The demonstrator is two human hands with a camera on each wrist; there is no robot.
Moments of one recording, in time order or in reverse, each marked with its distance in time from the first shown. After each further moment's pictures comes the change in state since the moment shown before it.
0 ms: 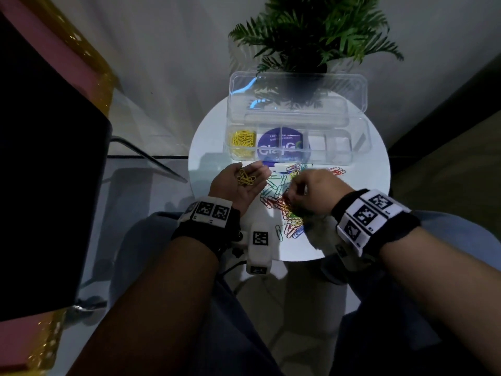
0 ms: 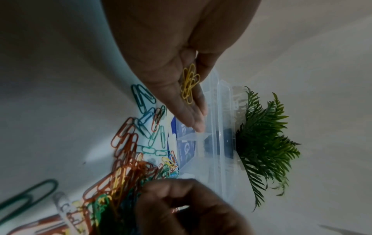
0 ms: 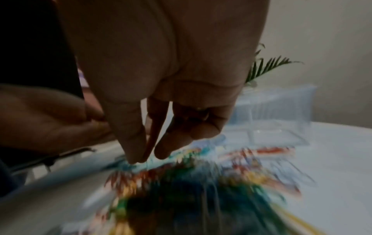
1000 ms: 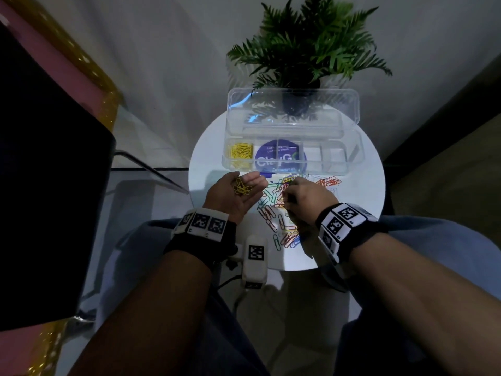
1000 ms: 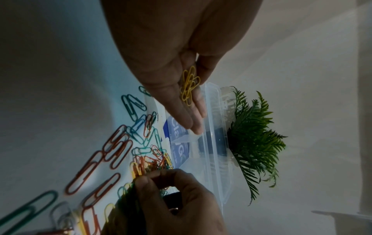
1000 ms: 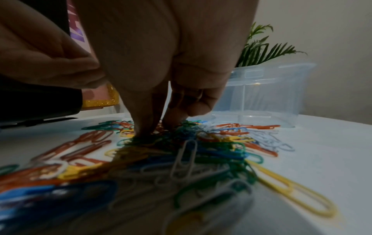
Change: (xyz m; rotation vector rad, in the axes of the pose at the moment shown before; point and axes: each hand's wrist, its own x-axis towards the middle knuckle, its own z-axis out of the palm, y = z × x) left_hand -0.015 0.004 0.008 0.102 0.029 0.050; right_hand 0.017 0.010 0.024 -0.111 0.044 -0.010
